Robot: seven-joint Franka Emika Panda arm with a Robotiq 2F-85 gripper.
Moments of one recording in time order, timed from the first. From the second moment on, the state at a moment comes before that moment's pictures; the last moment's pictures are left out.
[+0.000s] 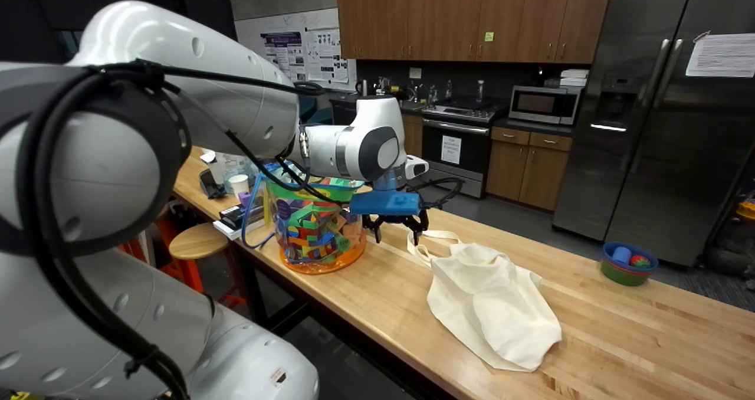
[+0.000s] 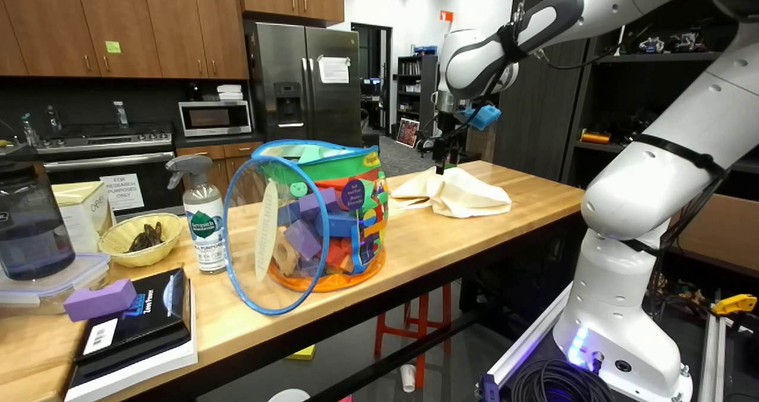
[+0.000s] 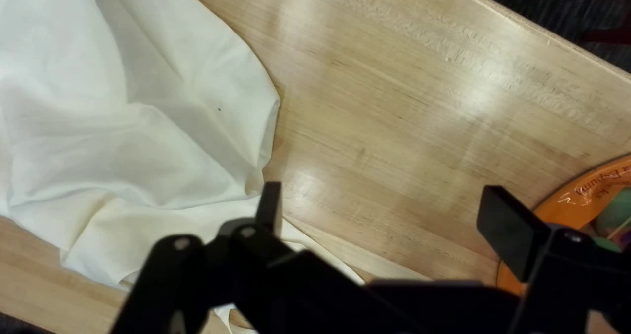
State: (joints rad) arm -0.01 -0.49 -0.05 -2.56 -0.12 2.19 -0.24
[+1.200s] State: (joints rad) arm -0.07 -0.49 -0.07 -2.55 -0.16 2.23 -0.14
